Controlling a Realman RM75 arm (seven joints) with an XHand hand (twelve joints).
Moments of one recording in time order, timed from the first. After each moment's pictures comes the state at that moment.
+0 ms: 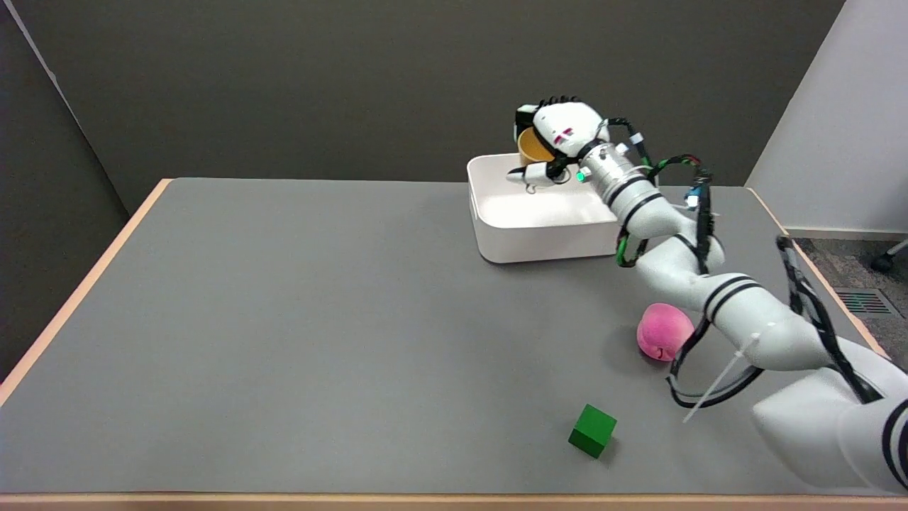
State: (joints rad) arm 0.62 -1.10 -1.84 0.84 -0.01 0.40 0.59
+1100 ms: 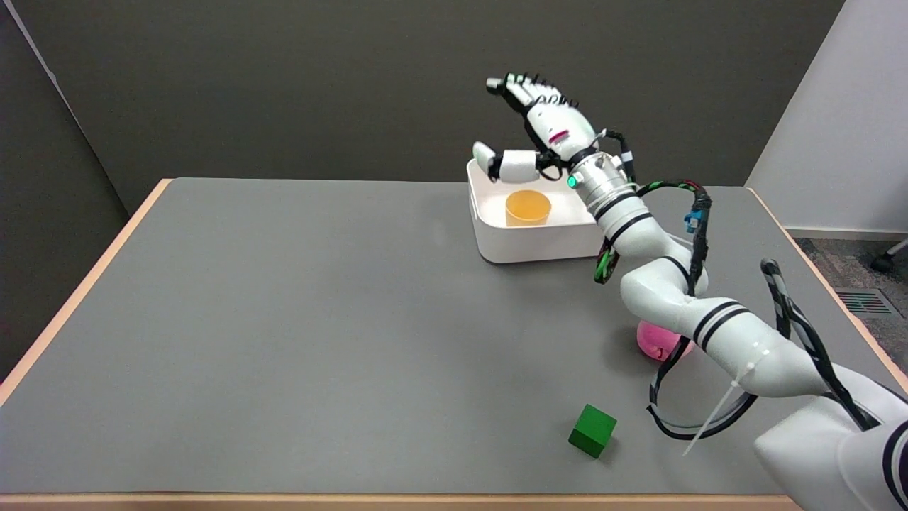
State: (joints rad) arm 0.53 -1.13 -1.88 0.96 0.33 0.46 0.52
